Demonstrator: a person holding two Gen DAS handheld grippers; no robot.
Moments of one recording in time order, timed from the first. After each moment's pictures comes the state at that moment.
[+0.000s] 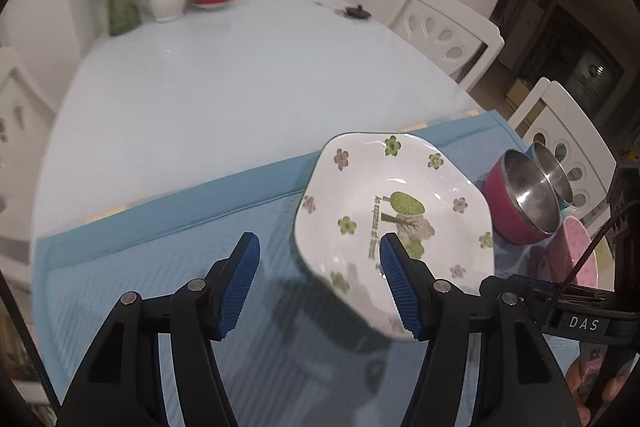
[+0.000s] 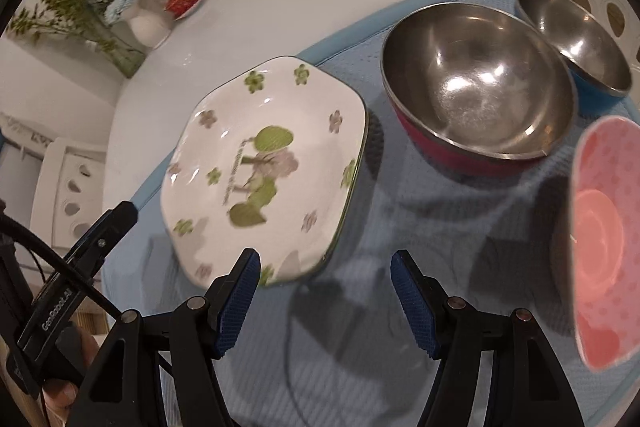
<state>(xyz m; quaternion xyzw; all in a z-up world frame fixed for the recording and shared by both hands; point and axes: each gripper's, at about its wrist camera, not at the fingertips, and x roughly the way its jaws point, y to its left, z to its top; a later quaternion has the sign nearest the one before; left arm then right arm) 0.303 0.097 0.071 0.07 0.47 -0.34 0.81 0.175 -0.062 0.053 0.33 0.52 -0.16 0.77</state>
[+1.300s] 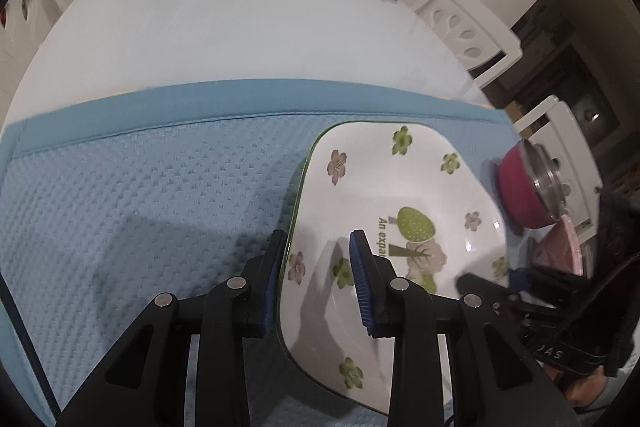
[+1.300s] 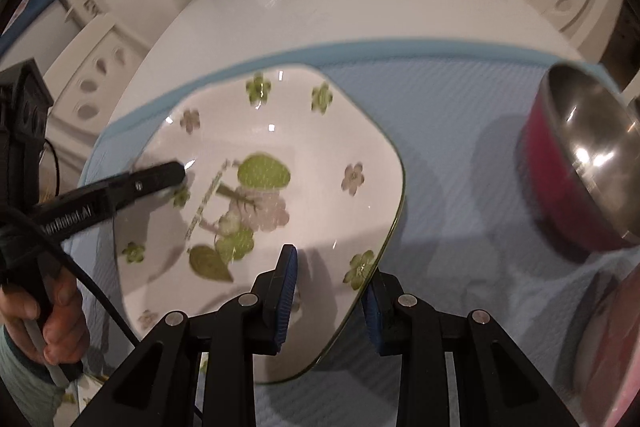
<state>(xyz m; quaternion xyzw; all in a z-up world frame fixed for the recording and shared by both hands) 0.304 0.153 0.019 -0.03 0.53 -0.33 0.78 0.194 -0.011 0.026 0.15 0.55 -0.03 0.82</state>
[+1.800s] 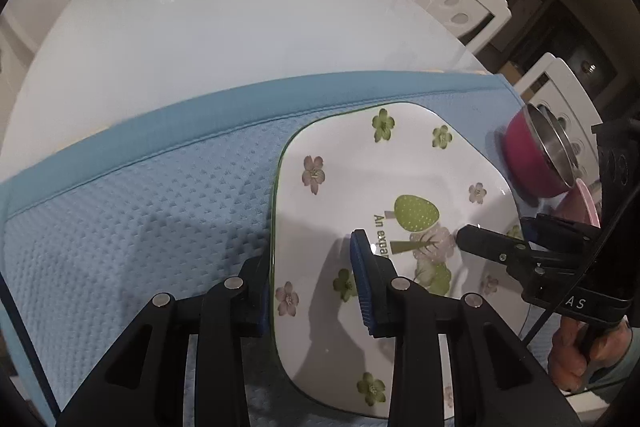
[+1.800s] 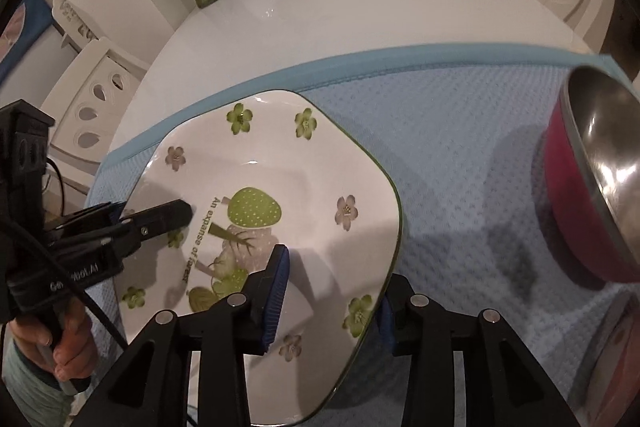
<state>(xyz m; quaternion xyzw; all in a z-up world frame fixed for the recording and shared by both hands) 0.306 0.128 0.020 0.05 0.53 -0.35 0.77 0.211 -0.027 0.025 0.18 0.53 -0.04 0.83</state>
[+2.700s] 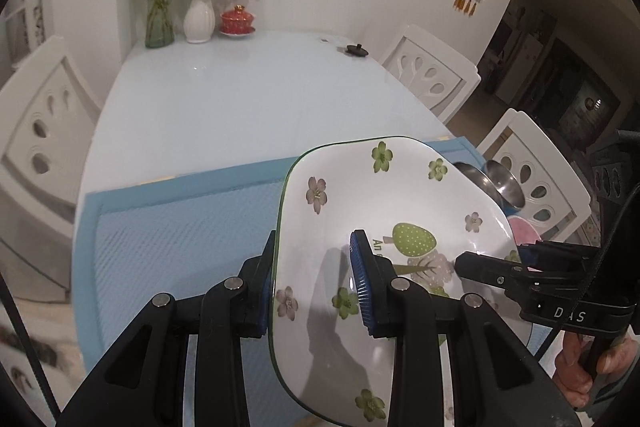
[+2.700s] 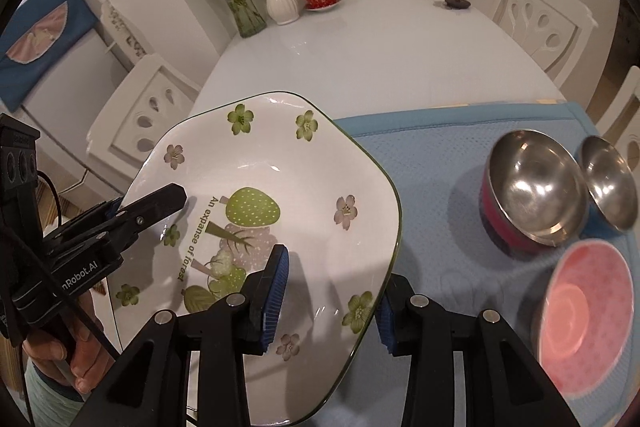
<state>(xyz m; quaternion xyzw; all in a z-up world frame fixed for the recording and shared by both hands) 0.221 0.161 0.141 0.02 0.43 -0.32 0.84 0.145 -0.005 0.140 0.17 0.50 -0.01 0.85</state>
